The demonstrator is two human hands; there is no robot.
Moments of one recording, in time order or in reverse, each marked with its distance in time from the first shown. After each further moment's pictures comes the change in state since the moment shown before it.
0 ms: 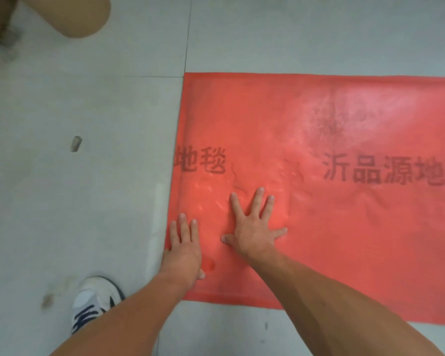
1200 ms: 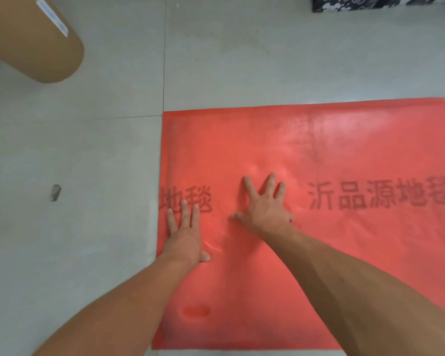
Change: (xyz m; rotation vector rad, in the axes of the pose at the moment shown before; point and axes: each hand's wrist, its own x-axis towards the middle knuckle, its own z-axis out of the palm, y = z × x) left_hand 0.075 0.019 -0.111 -0.088 -0.020 0.023; right_hand 0.072 0.018 -0.114 0.124 0.080 0.141
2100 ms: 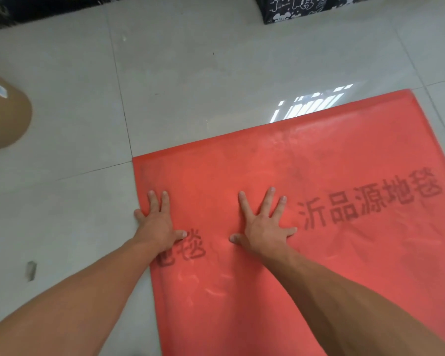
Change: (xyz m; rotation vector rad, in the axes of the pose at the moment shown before) left_hand 0.089 -0.016 -0.122 0.034 0.072 0.034; right_hand 0.033 0.002 -0.012 0.010 -0.025 0.117
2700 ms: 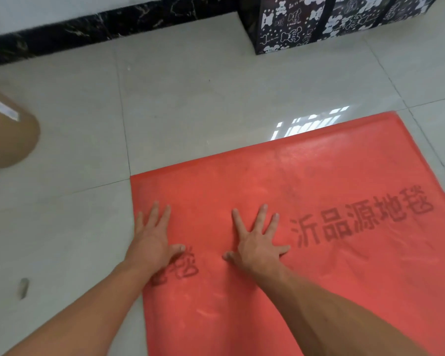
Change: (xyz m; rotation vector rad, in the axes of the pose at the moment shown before) left_hand -0.015 0.002 -0.001 -0.046 0.219 0.134; right_hand -0.002 0.004 0.000 0.034 0.024 -0.022
